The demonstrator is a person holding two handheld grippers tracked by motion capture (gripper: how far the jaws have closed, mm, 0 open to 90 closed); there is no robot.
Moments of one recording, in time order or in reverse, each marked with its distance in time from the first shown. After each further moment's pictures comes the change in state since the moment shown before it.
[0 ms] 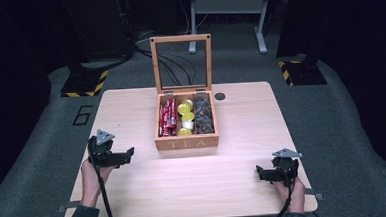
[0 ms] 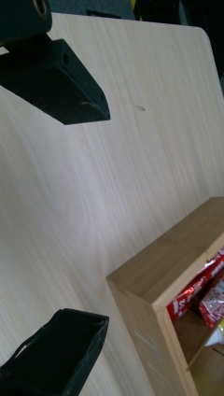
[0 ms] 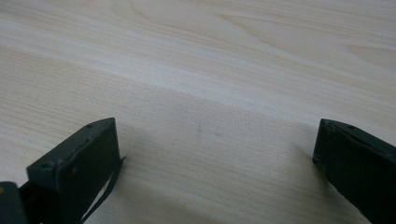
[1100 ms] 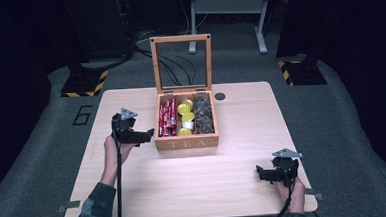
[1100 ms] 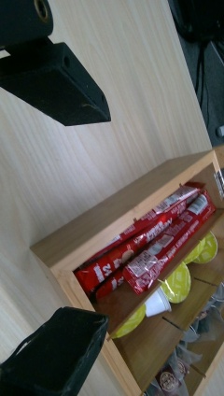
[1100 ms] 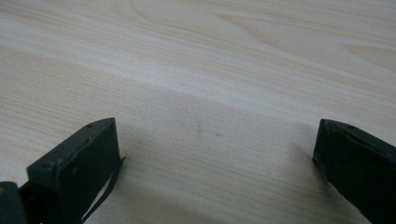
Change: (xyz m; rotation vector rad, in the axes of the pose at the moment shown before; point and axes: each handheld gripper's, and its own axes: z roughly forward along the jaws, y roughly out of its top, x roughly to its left) left arm -0.025 0.065 0.053 0.010 -0.084 0.054; right arm 0.000 0.000 0.000 0.000 0.000 0.000
